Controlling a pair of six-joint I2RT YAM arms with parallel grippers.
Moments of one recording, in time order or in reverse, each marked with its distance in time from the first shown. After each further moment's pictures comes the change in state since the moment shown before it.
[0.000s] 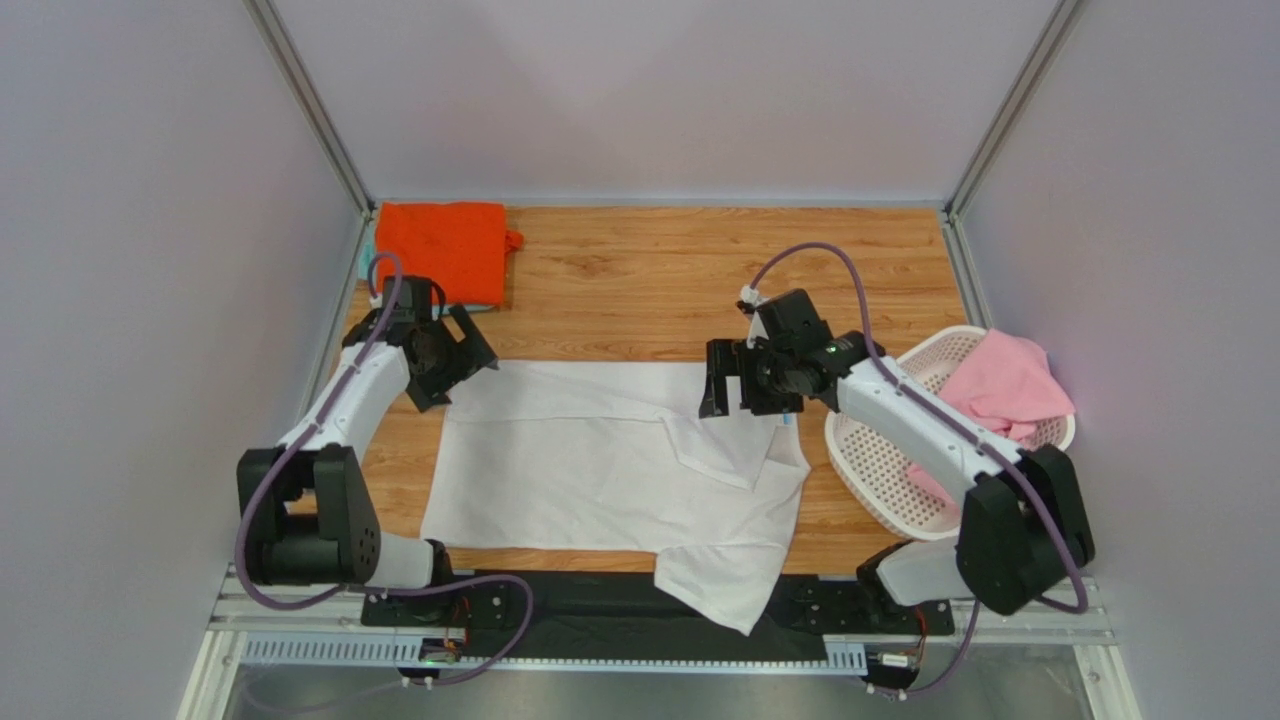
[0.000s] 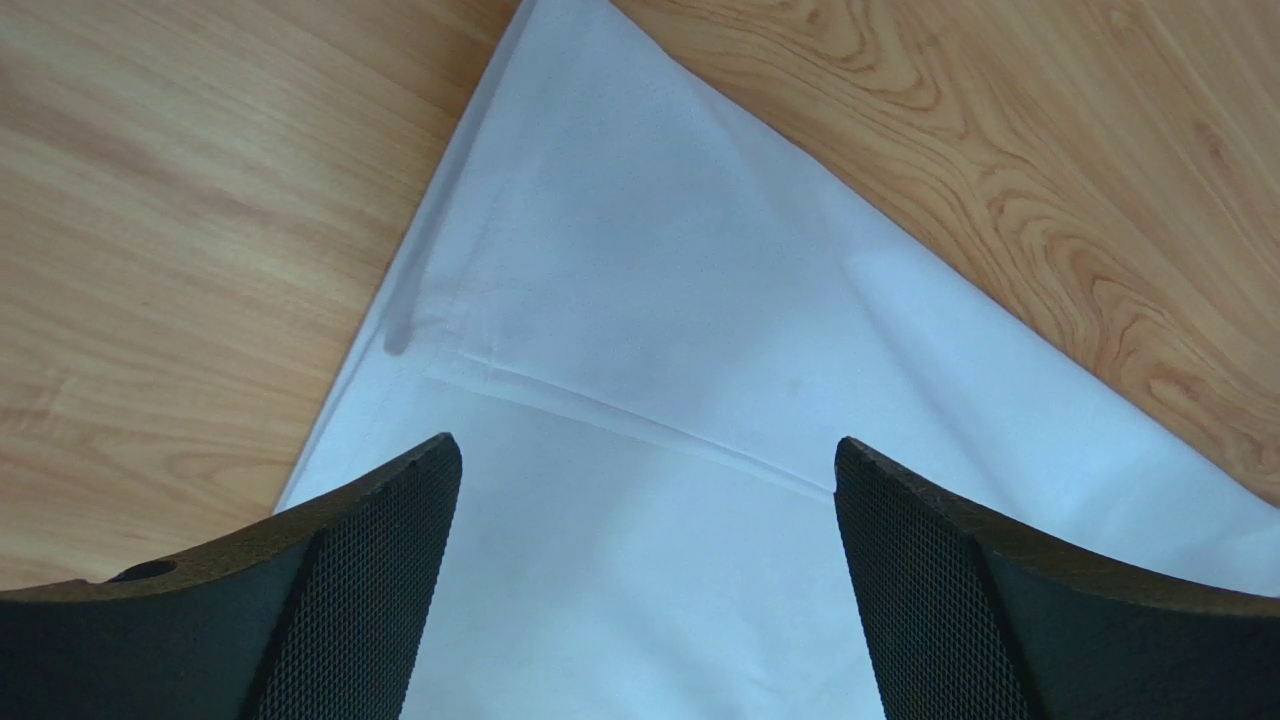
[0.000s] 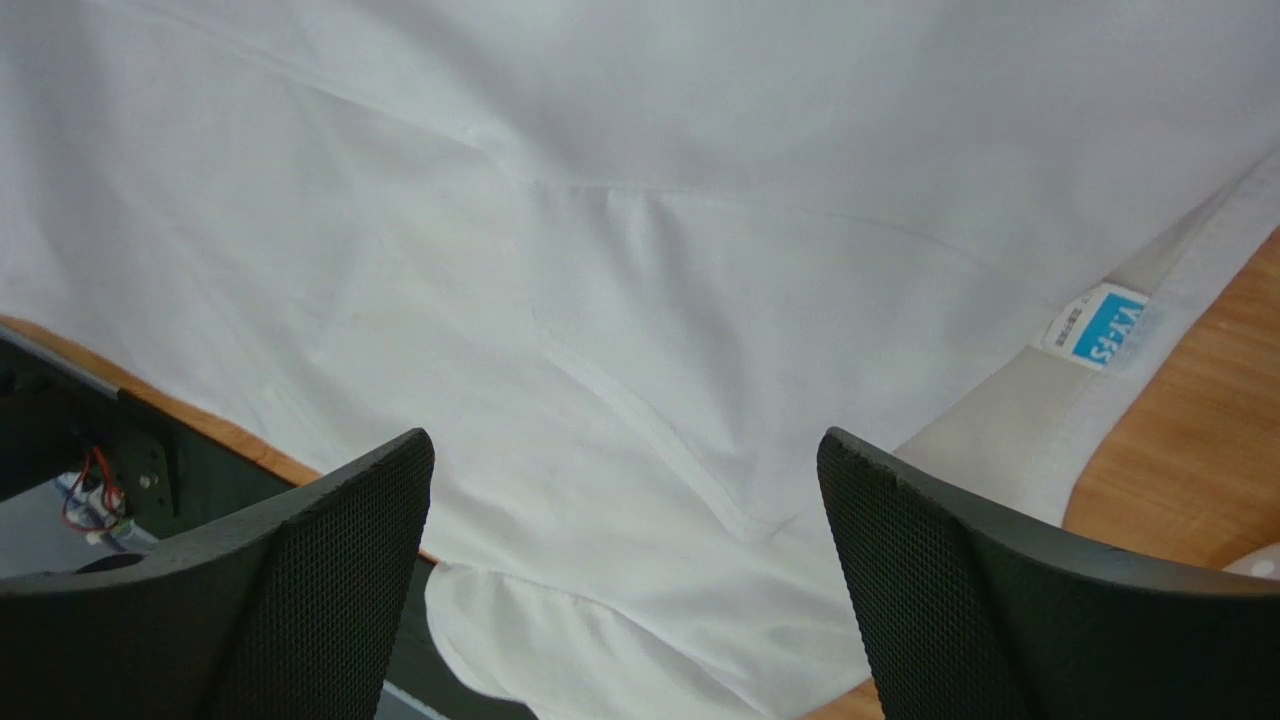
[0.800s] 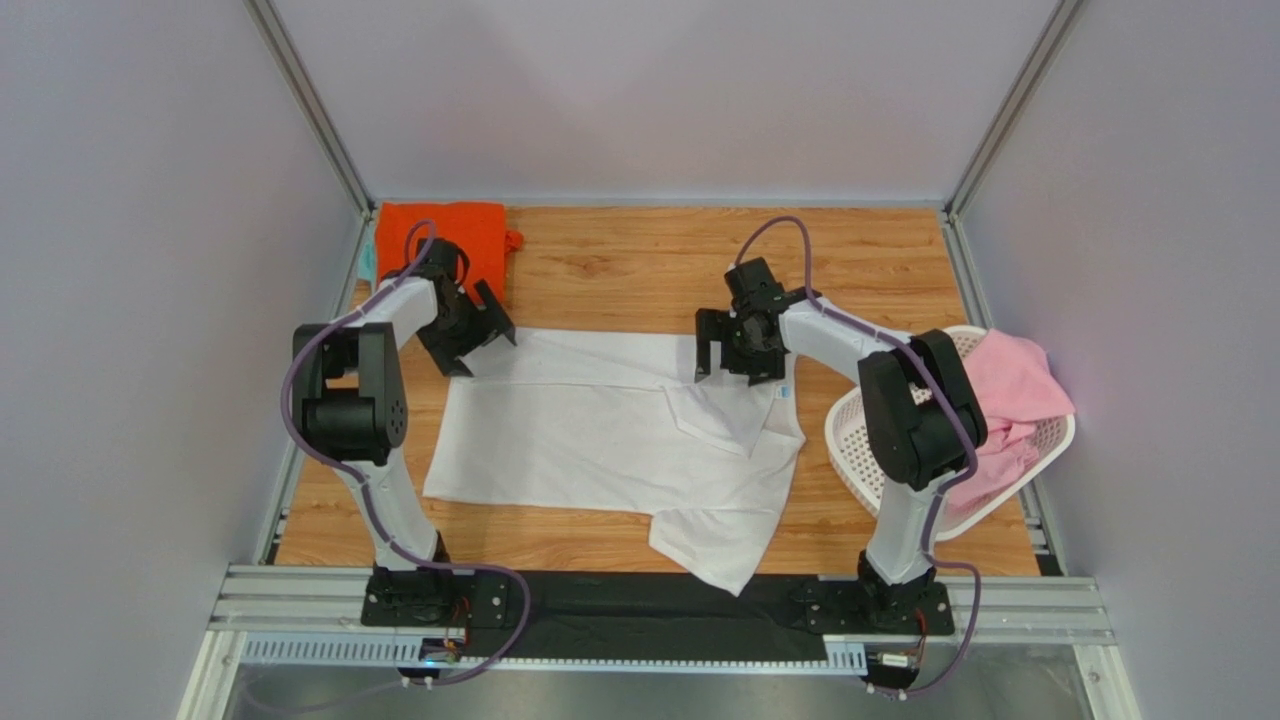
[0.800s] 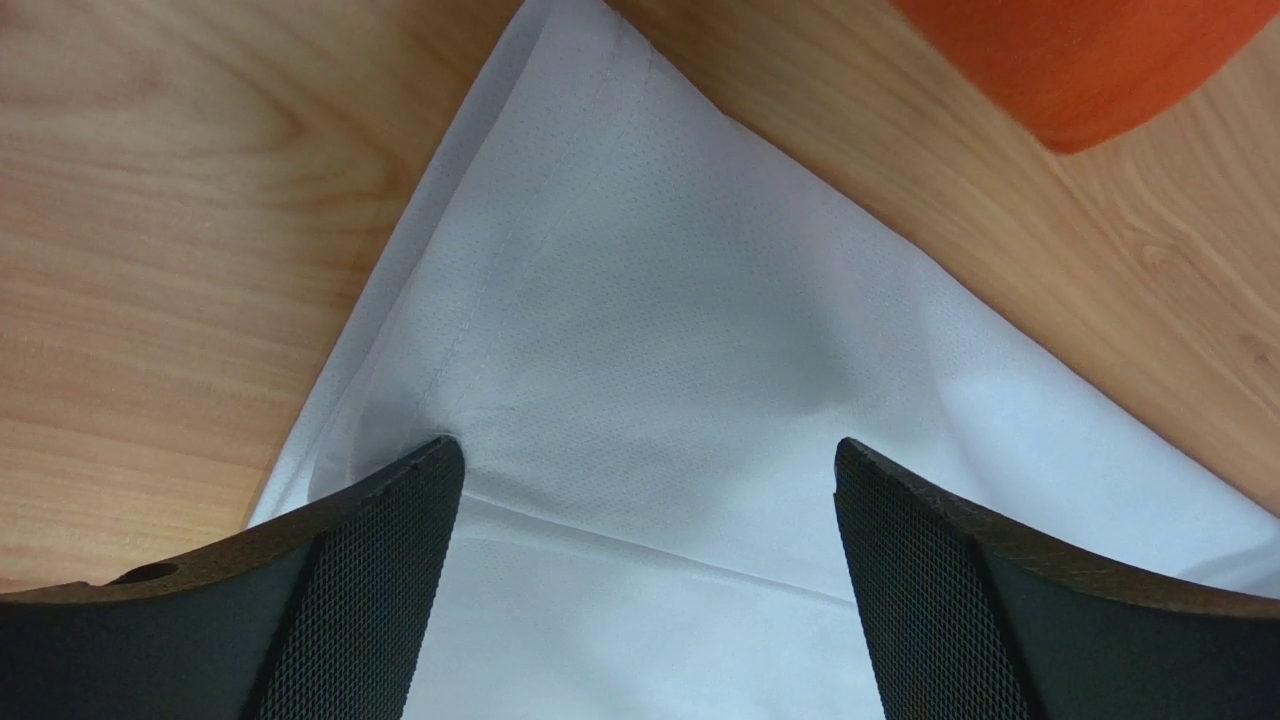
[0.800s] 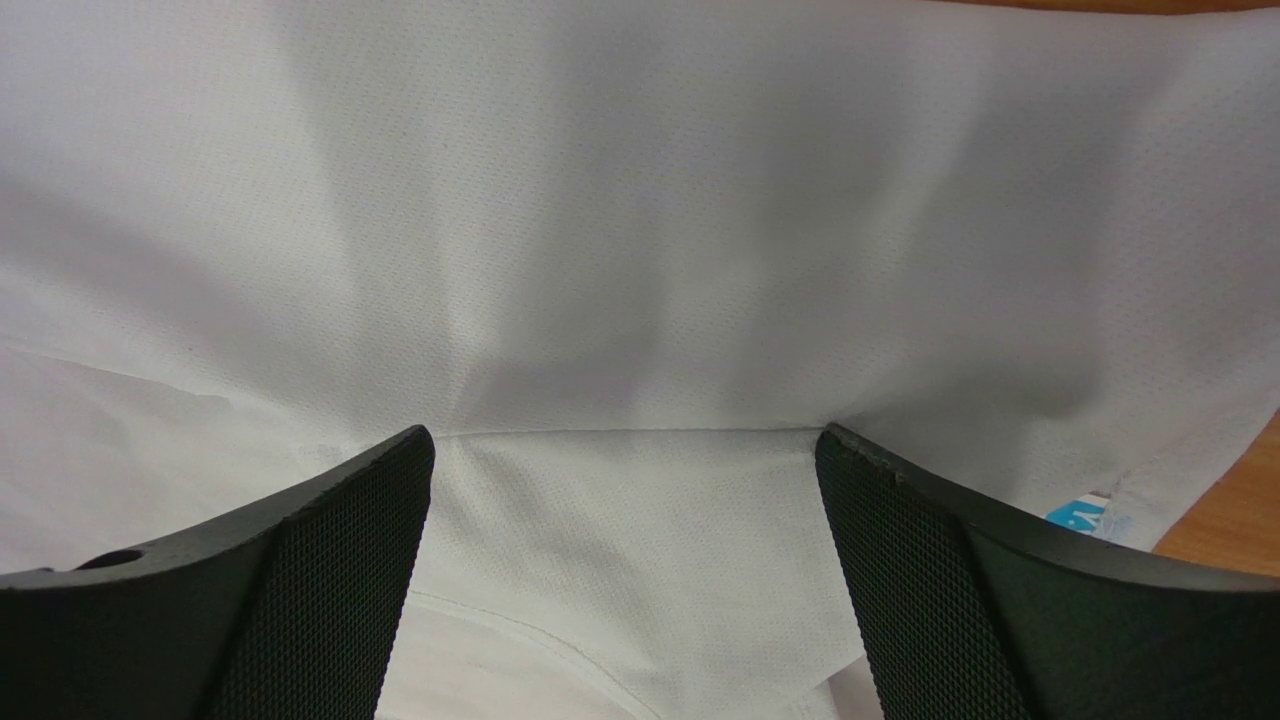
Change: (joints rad) left arm -0.009 0.536 0.333 0.025 0.064 0.012; right arm -0.077 0.550 0.281 0.093 0.153 0.024
